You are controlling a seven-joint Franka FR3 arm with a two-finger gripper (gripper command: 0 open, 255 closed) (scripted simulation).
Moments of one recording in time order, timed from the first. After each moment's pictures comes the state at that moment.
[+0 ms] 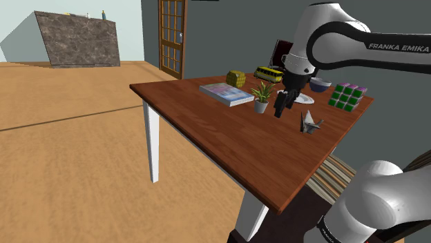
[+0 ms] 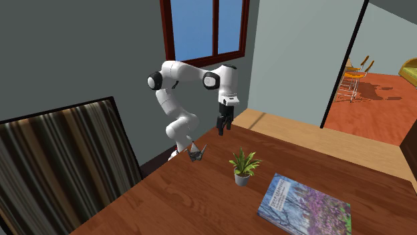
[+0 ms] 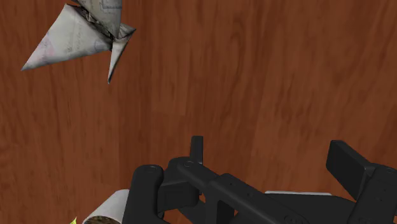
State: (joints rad) arm 0.00 -0.76 0.07 -2.40 -0.10 1.70 -0.07
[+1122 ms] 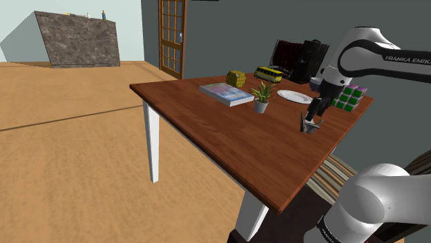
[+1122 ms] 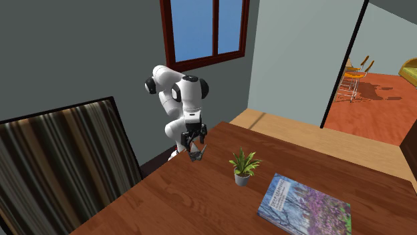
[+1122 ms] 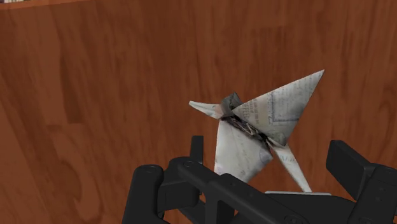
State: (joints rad) arm -0.17 -0.89 -0.27 -2.53 -0.23 1.75 -0.27
